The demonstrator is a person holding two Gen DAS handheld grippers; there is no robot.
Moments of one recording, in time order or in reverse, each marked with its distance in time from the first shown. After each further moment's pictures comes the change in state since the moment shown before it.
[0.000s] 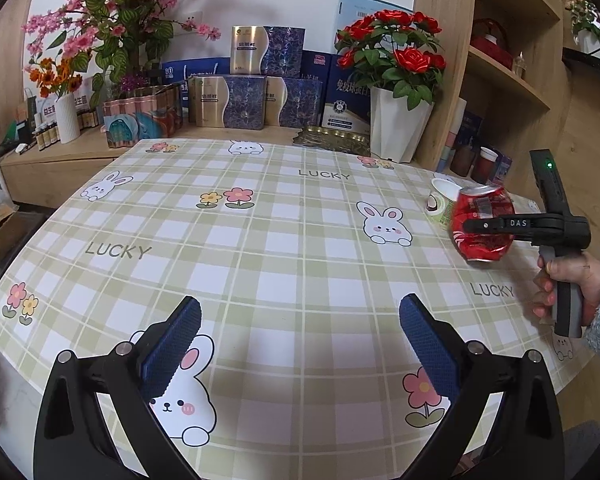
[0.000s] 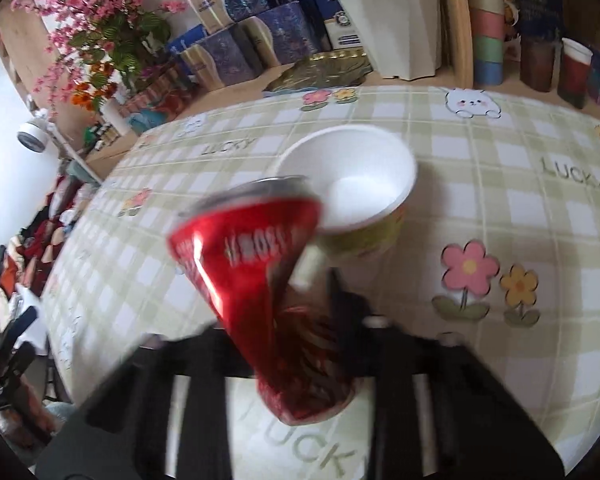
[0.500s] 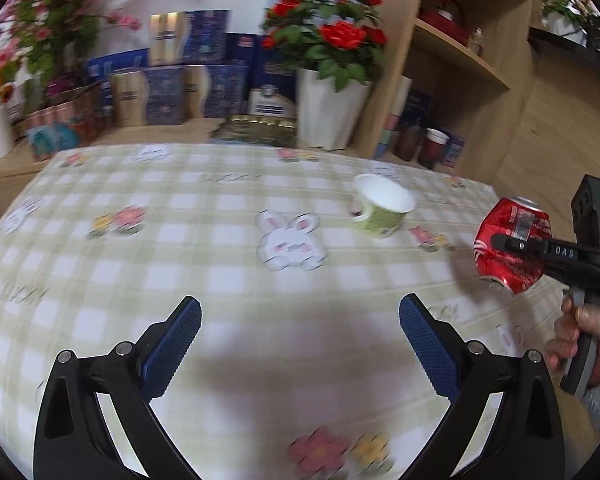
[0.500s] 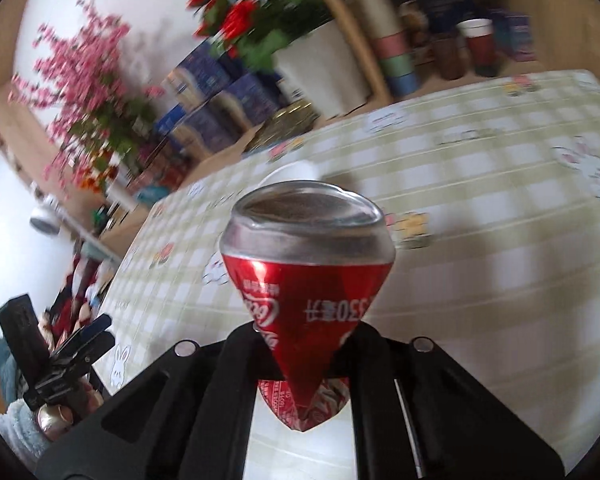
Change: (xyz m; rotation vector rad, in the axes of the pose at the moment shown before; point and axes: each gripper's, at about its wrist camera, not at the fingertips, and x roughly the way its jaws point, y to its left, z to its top) left arm 0.060 -0.086 0.050 0.083 0.078 -0.211; right arm -0.114 -0.051 -0.050 0.237 -0.204 -0.014
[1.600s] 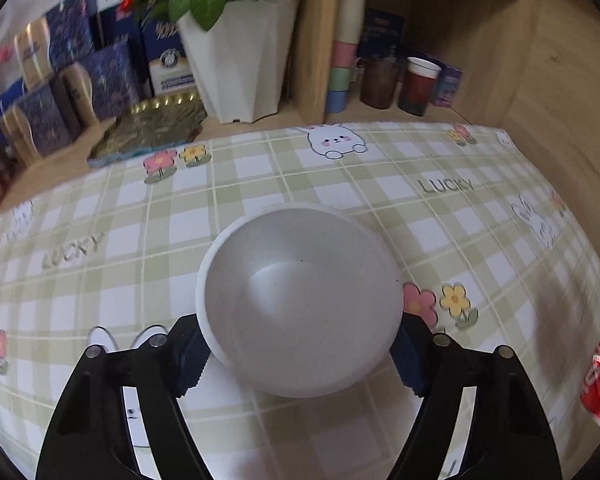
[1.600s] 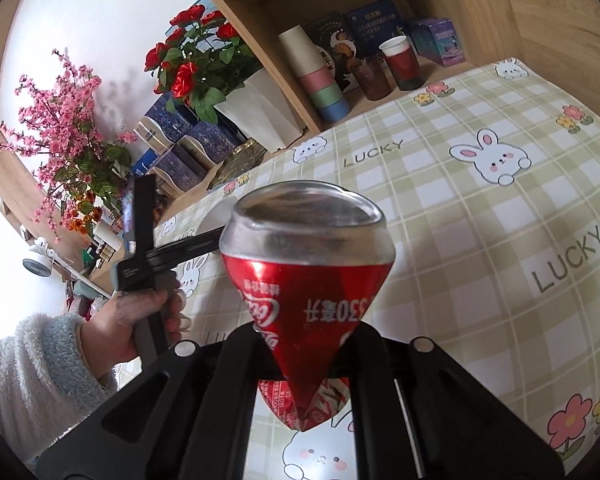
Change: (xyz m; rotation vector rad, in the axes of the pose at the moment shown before) left arm 0.193 -0.105 0.085 0.195 0.197 0.026; right arm -0.065 -0.064 -0.015 0.097 -0.070 -0.032
